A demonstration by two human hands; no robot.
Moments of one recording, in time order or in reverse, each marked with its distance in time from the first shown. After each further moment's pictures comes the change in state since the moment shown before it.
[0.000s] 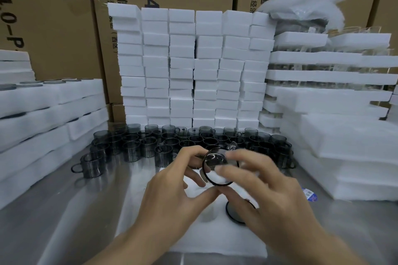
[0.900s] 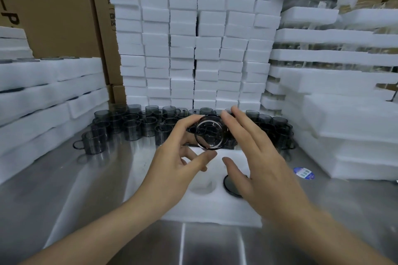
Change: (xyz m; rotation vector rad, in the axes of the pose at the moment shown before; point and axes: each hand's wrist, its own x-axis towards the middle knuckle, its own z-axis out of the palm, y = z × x) left_hand 0.007 -0.015 0.005 -0.278 -0.058 -0.143; right_hand -0.011 0.009 0.011 0.018 -0.251 0.240
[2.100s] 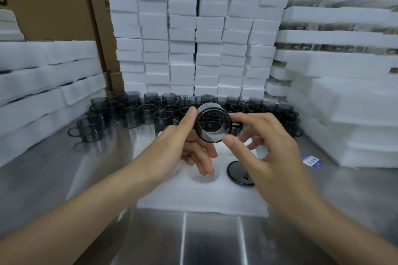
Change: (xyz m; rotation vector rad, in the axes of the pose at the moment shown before) left_hand 0.012 0.012 -0.011 -0.138 -0.301 -0.355; right_hand -0.003 0.003 0.014 0.373 0.152 0.264
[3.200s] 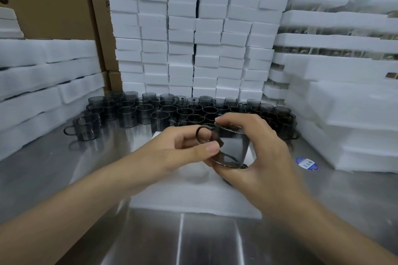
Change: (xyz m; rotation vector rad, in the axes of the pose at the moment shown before) left_hand -0.001 -0.004 -0.008 0.051 -0.167 0.141; right_hand 0.000 -0.012 -0.004 -0.031 -0.071 -0.176
